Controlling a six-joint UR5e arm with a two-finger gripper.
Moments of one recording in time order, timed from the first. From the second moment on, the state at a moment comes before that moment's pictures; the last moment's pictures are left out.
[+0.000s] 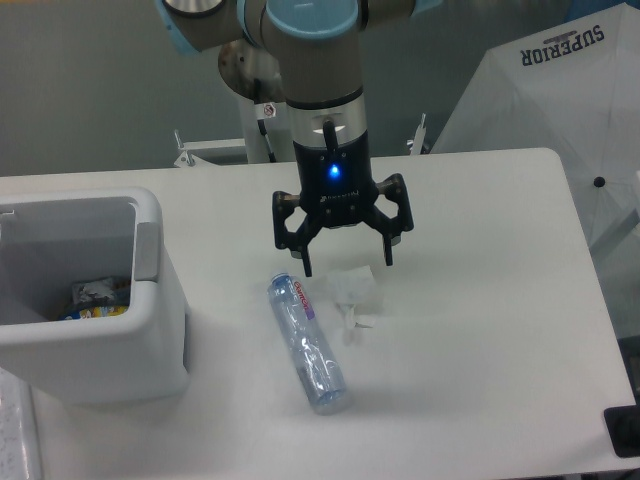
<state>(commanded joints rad) 2.41 -1.70 -1.60 -0.91 1.53 0.32</state>
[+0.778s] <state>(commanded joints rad) 2.40 -1.80 -1.64 -0.90 1.54 0.32</state>
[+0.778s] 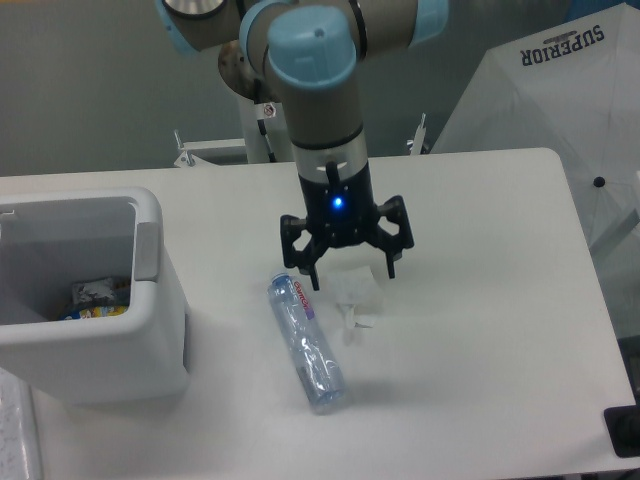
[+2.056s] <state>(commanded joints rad) 2.35 -2.20 -1.50 -0.79 1.52 0.15</state>
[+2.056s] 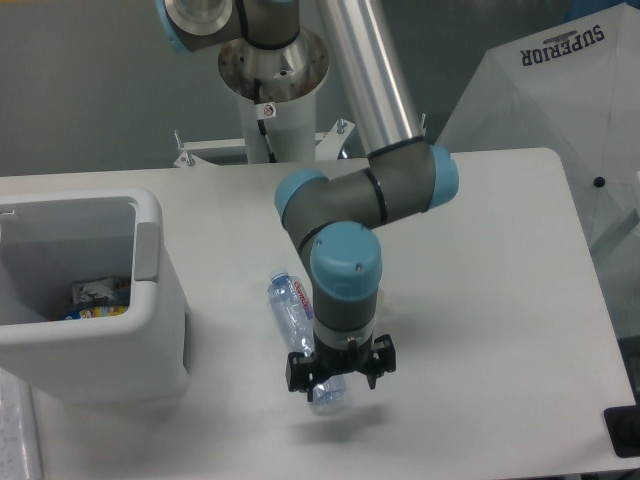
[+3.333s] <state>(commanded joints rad) 2.32 -2.23 -1.53 -0.79 1.58 0.15</state>
